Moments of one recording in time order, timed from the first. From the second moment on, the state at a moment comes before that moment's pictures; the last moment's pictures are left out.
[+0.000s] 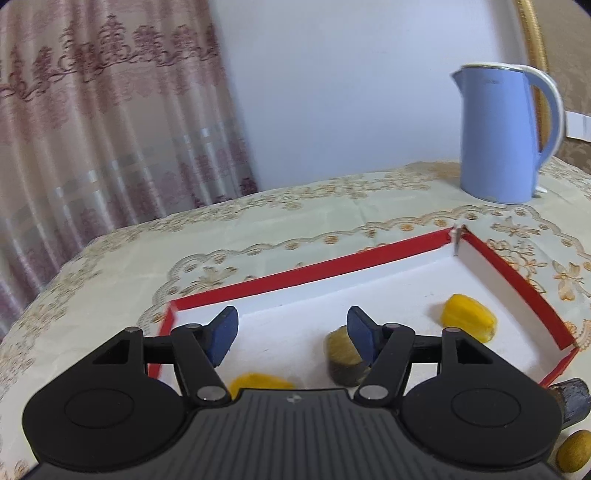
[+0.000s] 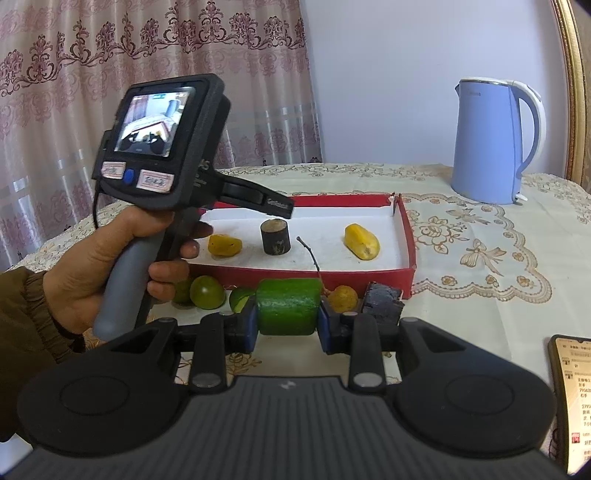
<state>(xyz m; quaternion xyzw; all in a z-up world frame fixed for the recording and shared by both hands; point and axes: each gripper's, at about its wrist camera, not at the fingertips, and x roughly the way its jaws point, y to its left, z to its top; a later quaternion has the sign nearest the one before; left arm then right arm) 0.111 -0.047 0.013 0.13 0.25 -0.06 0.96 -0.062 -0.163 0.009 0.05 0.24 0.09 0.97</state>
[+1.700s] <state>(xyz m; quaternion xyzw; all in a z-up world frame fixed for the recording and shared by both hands) -0.002 0.045 0.012 0.04 0.24 0.03 0.97 0.146 -0.167 0.004 0.01 0.30 0.02 0.95</state>
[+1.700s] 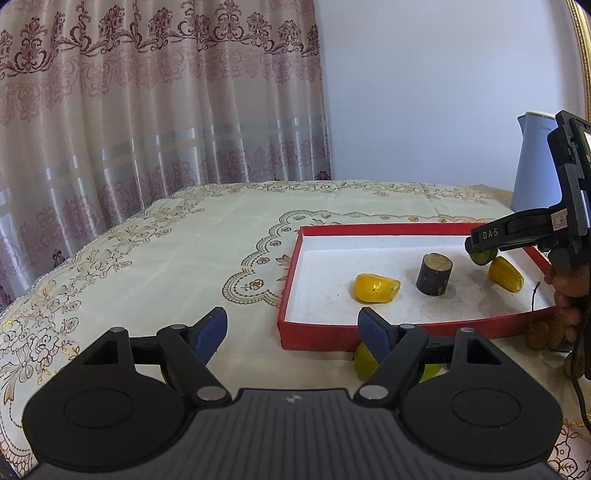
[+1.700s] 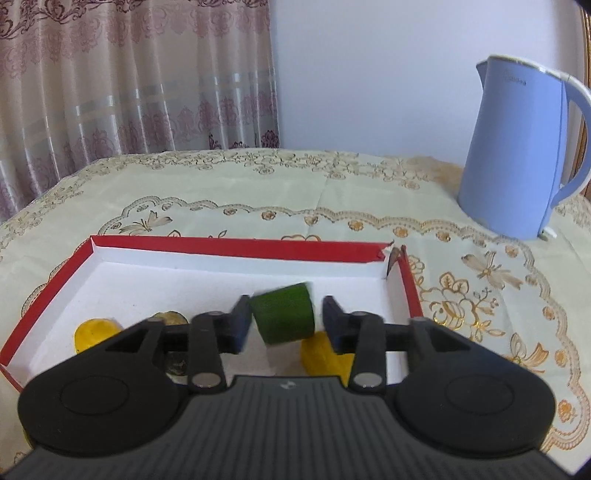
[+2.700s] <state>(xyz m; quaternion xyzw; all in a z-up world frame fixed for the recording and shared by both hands) -0.018 0.049 0.007 0.02 0.23 -0.09 0.97 -0.051 -0.196 0.030 0.06 0.17 0.04 0.98</state>
